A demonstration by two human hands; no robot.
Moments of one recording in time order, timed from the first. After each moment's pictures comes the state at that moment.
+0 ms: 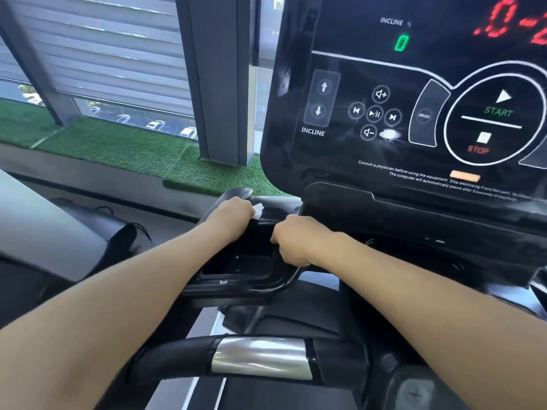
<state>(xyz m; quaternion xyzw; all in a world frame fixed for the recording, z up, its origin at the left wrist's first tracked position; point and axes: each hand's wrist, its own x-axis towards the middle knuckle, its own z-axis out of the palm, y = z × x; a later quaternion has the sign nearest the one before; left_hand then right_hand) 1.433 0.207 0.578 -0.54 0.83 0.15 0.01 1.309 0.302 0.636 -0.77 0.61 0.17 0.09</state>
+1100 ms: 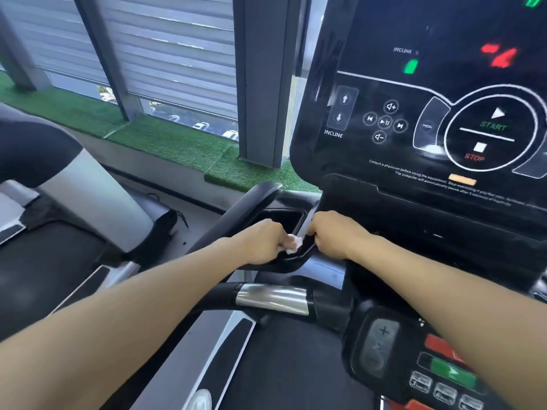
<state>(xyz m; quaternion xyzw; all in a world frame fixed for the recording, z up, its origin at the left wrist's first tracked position) 1.457 0.321 0.605 -0.42 0.86 0.27 -0.04 1.285 0.343 0.643 -0.75 0.65 0.09 0.11</state>
